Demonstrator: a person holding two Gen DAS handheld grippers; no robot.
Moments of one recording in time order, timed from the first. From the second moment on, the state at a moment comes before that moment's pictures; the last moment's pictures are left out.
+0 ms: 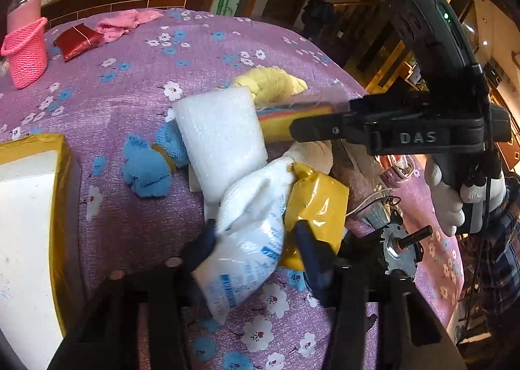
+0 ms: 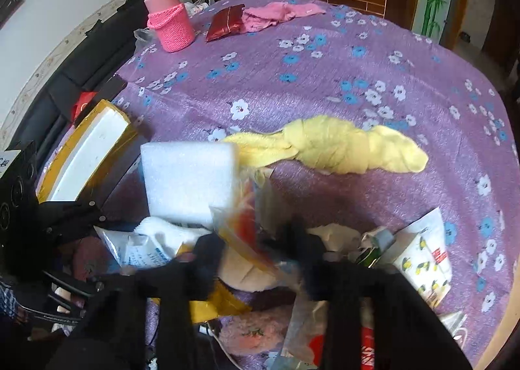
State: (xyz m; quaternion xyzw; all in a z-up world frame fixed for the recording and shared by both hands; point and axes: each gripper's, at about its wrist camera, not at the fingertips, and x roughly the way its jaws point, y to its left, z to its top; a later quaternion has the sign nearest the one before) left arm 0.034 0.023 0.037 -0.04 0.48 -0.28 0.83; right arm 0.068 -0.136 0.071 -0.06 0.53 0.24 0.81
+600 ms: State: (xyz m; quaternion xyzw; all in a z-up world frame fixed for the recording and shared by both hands) left arm -0.017 0.048 0.078 -0.07 0.42 -0.26 0.86; right arm 0.025 -0.168 0.130 0.01 0.46 0.22 0.86
